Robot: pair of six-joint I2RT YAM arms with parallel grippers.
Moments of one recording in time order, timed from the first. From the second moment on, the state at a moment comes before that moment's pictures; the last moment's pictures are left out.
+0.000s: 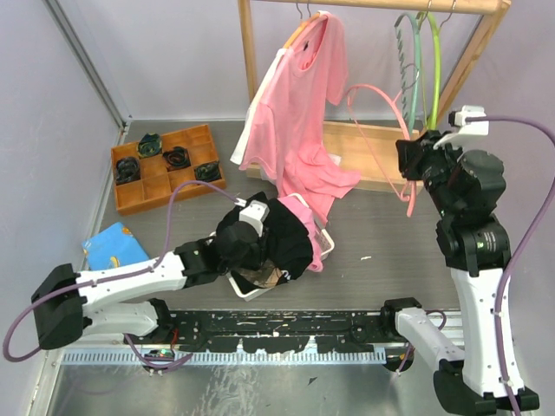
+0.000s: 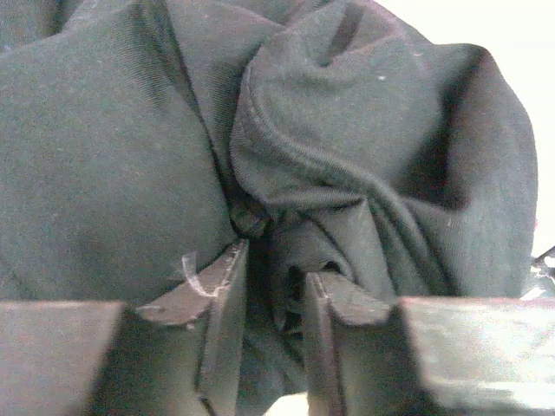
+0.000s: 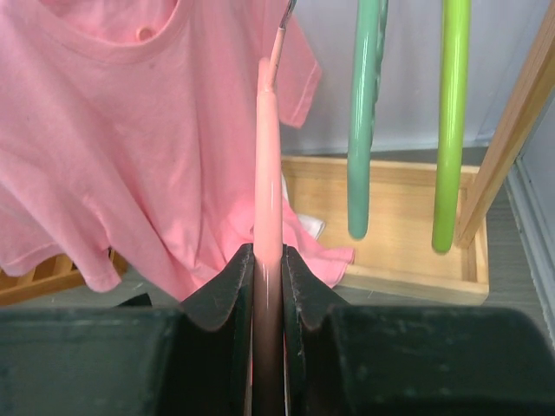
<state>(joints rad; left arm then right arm) -1.09 1.20 0.69 -0.13 -0.37 -0.50 0.10 0.83 1.34 -0.55 -0.04 0.22</state>
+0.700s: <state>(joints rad) -1.09 0.71 0.77 -0.45 -0.28 -0.45 0.10 1.08 1.54 -0.41 0.02 0.18</state>
